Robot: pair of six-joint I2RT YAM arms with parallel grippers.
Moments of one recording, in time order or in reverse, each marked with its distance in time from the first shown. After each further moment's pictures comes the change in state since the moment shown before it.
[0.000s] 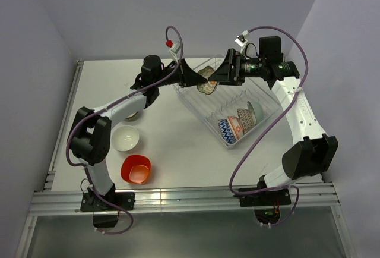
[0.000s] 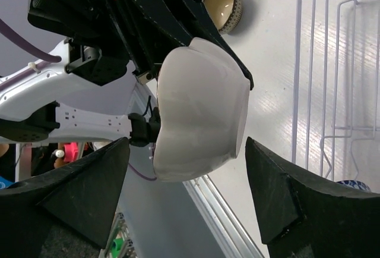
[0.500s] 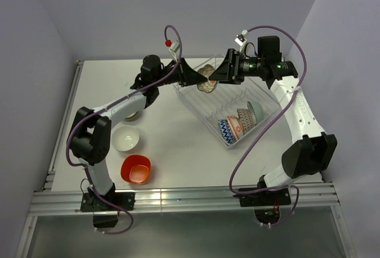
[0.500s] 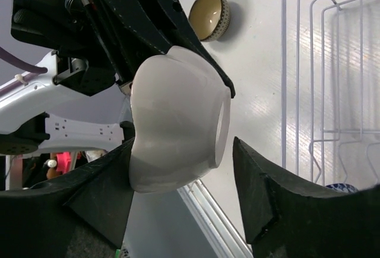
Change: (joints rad) left arm 0.003 0.002 0.000 0.024 -0.010 -0.049; right arm 0.008 0.010 0.000 0.026 0.060 0.011
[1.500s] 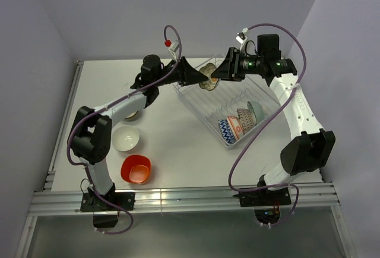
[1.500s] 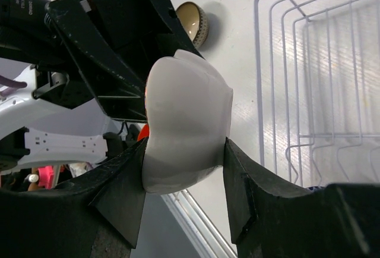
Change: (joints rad) left arm 0.006 0.012 0.005 -0.006 -0.010 -0.008; right arm -0.009 0.034 0.031 -0.003 0.059 -0.024
